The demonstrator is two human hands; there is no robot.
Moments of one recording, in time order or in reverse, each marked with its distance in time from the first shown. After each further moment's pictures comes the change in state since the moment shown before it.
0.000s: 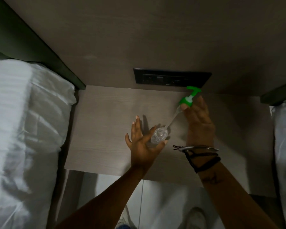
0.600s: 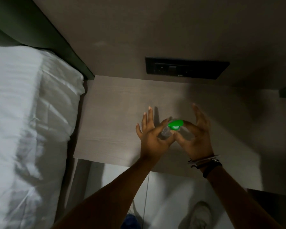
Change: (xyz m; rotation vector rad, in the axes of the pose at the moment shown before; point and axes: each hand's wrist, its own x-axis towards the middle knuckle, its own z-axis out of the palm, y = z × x) left_hand 0.003 -0.011 0.007 0.067 0.031 0.100; right_hand -0.037 0.055 -0.011 -0.651 -0.348 -0.226
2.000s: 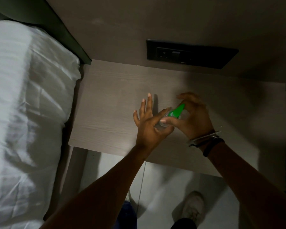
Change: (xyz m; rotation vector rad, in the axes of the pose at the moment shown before) left_hand 0.007 -0.009 -0.001 -0.010 -0.056 0.040; right_hand 0.038 -0.008 0.000 -0.048 -0.168 -0.019
